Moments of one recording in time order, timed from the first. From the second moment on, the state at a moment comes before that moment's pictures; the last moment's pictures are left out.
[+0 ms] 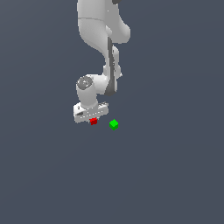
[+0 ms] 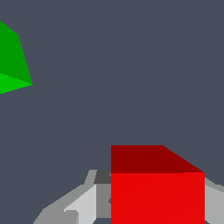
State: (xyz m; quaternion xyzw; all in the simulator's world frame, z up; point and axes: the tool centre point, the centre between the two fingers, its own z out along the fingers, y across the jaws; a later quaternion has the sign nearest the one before) arm -0.100 -0.118 0.020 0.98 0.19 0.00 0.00
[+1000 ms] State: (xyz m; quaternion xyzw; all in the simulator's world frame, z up) arm -0.101 -0.118 0.086 0.98 0.19 0.00 0.00
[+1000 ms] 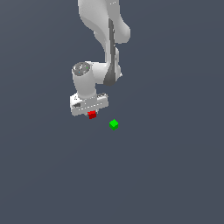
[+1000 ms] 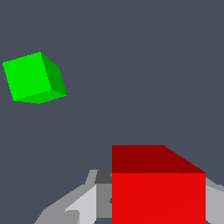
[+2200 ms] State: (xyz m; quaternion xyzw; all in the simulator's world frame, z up) arm -0.094 -0.094 0.109 0.98 0.18 0.00 0.00
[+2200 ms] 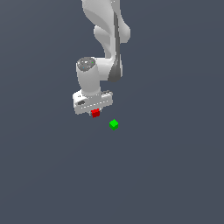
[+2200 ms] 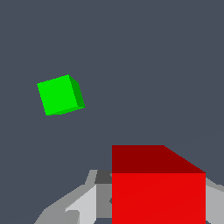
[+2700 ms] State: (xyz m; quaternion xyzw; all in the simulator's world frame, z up) arm -0.075 -0.021 0.075 0.98 0.19 0.00 0.00
